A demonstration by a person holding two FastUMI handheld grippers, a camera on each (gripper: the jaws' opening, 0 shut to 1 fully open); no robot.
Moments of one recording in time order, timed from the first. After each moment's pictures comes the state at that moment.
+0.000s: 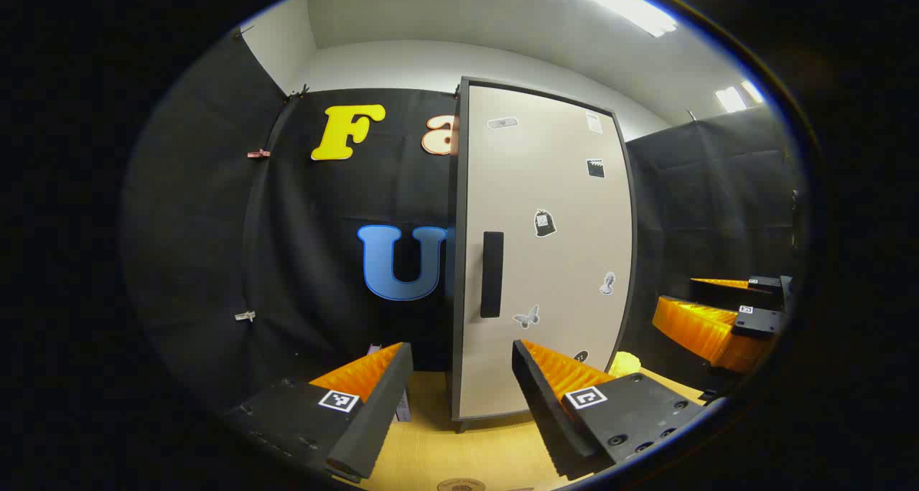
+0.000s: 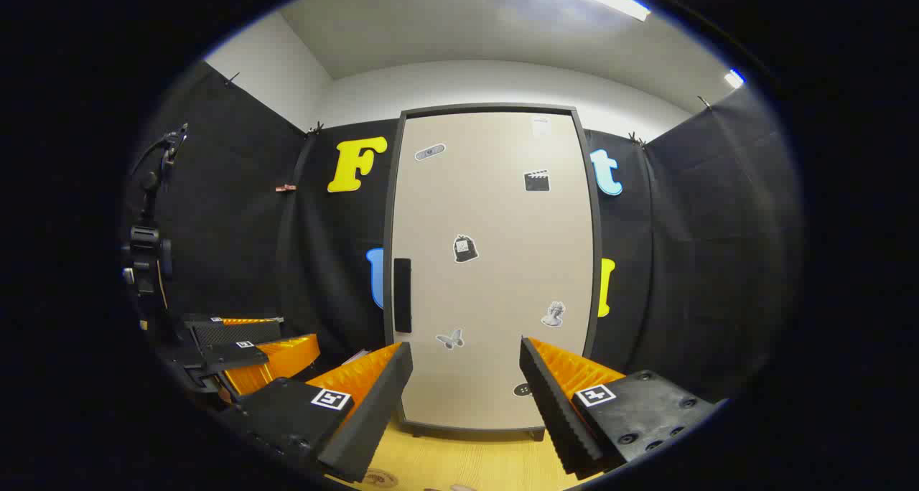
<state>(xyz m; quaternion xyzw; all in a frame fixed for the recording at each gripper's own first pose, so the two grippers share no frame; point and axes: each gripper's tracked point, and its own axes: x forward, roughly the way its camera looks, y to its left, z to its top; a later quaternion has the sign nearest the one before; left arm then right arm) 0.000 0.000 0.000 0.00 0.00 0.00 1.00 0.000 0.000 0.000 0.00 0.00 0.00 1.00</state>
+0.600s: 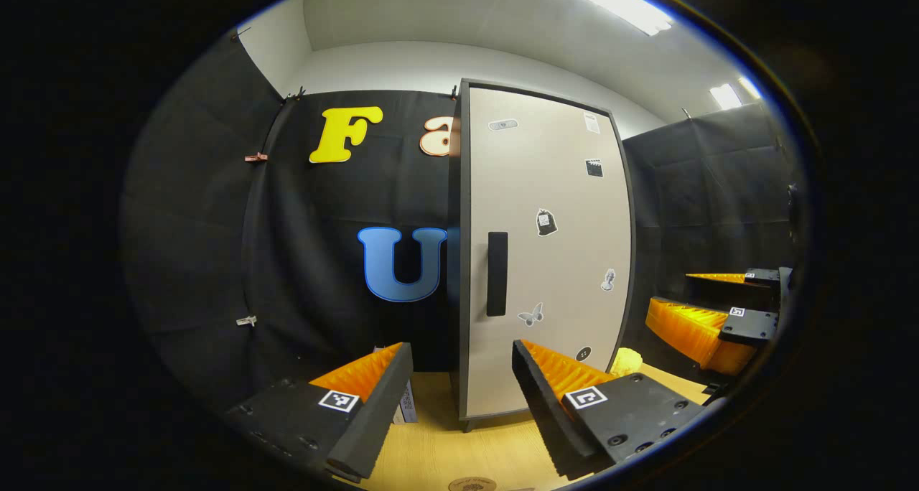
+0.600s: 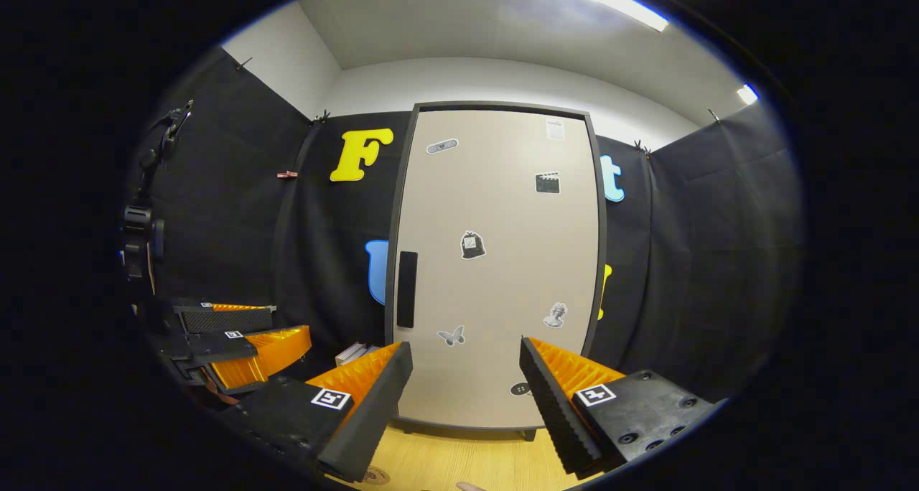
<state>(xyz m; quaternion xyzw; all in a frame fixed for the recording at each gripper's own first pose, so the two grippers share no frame) -0.004 0.014 -0.002 0.01 0.00 -0.01 1.00 0.004 0.016 0.001 -0.04 0.00 -0.02 1.00</state>
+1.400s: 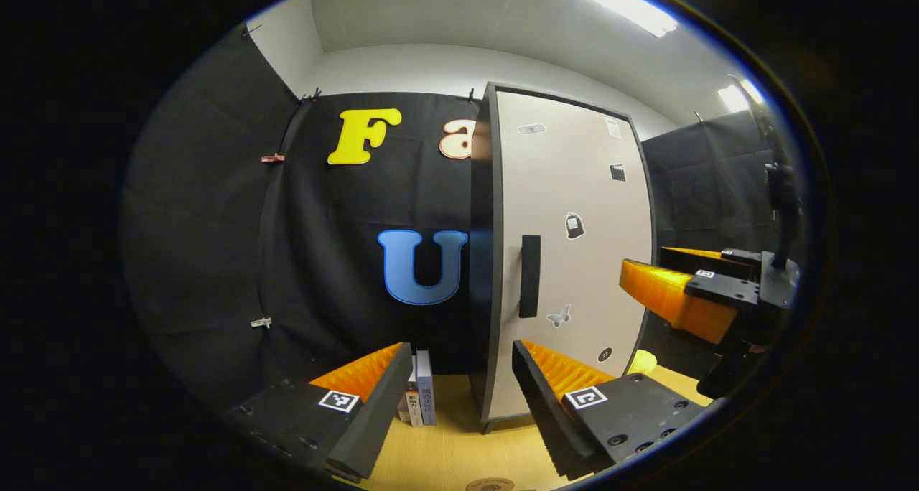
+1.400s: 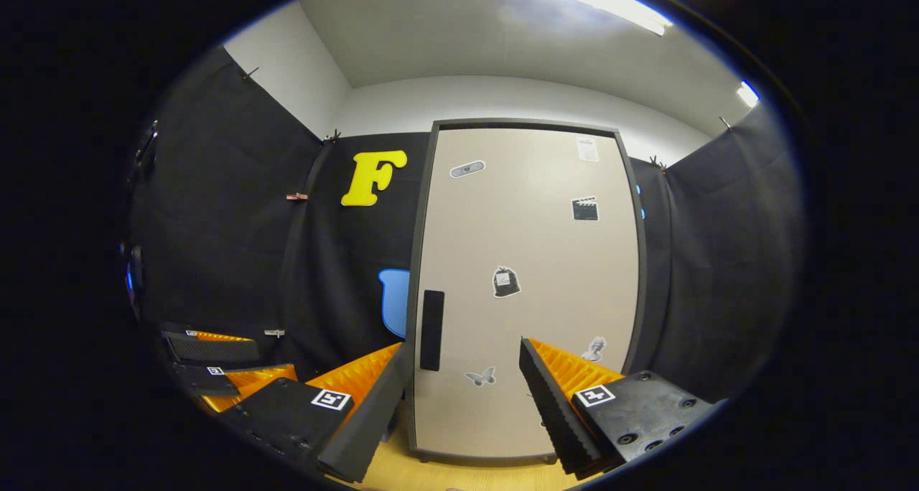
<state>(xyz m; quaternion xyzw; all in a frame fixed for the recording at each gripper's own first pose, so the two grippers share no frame) -0.007 0.062 -0.002 0.00 0.00 0.02 1.00 0.071 0.070 0.025 -0.02 -0.05 0.02 1.00</state>
